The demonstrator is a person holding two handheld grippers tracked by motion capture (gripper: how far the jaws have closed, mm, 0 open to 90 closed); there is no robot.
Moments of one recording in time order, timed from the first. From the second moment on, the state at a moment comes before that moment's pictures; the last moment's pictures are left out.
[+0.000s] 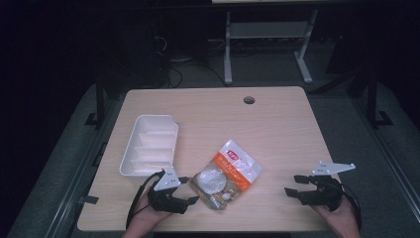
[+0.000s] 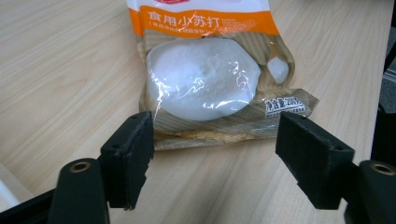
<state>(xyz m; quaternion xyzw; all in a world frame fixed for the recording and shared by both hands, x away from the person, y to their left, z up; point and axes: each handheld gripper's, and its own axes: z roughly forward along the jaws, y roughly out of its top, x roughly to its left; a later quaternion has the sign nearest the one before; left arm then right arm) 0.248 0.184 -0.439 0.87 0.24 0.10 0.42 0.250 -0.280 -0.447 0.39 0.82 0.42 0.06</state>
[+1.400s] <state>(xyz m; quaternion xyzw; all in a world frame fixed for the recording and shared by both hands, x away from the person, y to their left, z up) 0.286 0.144 -0.441 0.89 0.24 0.06 0.38 0.283 -0.246 -0.439 0.39 0.81 0.43 0.03</state>
